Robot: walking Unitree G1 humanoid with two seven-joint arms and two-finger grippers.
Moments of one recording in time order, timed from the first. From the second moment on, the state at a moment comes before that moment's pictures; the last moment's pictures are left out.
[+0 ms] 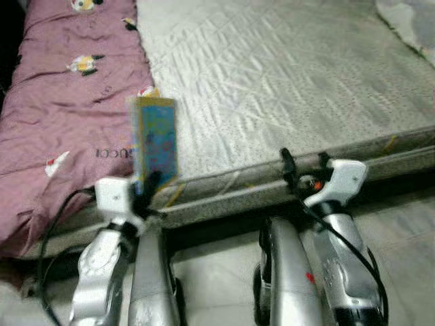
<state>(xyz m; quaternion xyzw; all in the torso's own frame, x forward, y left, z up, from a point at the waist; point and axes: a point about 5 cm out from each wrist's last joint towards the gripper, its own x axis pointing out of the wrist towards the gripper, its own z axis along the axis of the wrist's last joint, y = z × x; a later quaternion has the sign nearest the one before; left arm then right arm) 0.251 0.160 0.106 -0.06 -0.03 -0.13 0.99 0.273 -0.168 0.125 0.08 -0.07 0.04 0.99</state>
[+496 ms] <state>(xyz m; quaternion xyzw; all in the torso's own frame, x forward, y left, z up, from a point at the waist) 0.253 0.157 0.099 -0.03 0.00 -0.10 0.99 0.281 -0.167 0.134 0.09 -0.08 0.05 0.99</state>
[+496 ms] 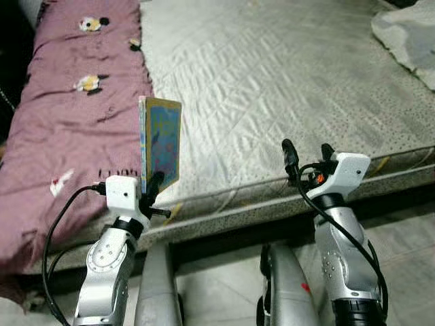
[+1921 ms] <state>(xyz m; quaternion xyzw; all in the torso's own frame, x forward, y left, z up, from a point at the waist) 0.259 0.140 0.088 -0.01 0.04 -0.10 0.99 0.276 -0.168 0.109 0.08 -0.03 0.05 0.99</state>
